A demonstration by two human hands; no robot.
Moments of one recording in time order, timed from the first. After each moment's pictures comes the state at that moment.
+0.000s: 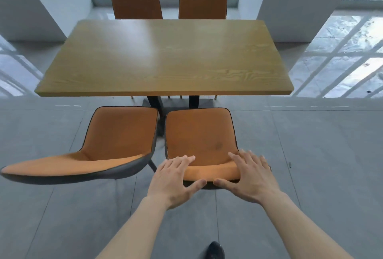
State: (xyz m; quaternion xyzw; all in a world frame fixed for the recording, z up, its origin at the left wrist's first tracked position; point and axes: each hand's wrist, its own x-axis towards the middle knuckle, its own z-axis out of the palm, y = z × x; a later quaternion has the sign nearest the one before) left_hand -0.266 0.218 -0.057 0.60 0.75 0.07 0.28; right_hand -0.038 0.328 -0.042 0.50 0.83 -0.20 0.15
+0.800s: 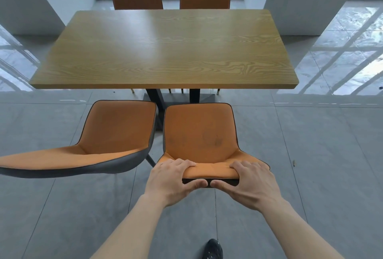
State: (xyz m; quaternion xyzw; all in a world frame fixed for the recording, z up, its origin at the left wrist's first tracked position) left_hand -0.247 0.231 -0.078 0.60 0.76 0.02 0.24; right_hand -0.021 0.323 -0.065 0.51 0.84 -0.17 0.11
